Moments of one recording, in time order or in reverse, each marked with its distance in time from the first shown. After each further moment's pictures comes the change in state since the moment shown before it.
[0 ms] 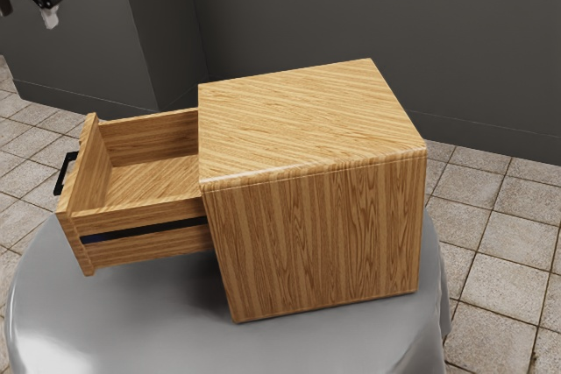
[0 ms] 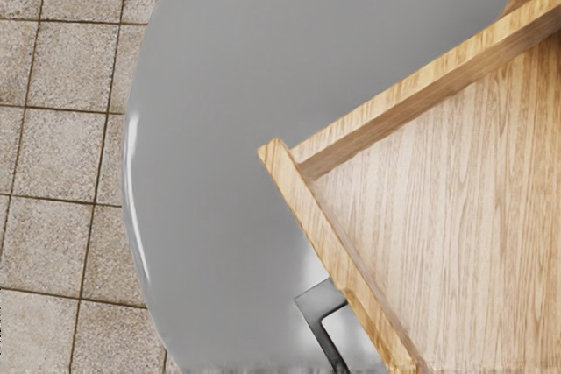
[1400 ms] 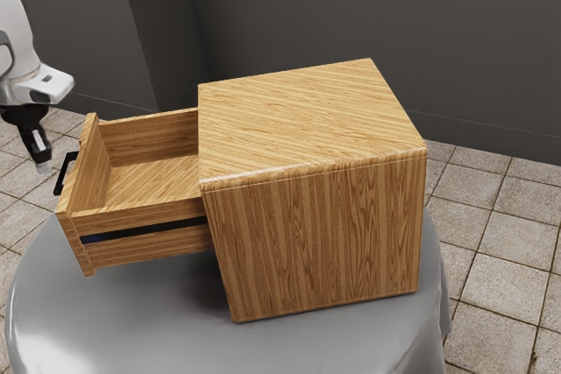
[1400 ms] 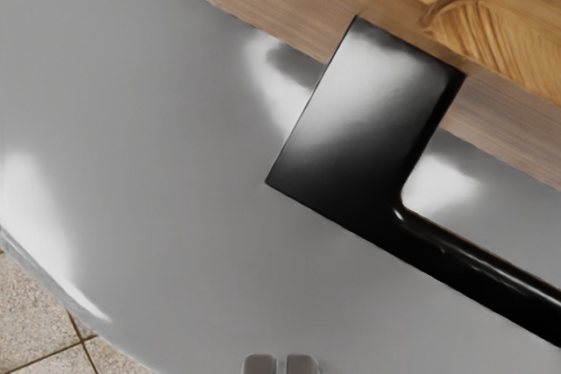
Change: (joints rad) arm 0.077 -0.231 0.056 -0.841 0.130 0.515 0.473
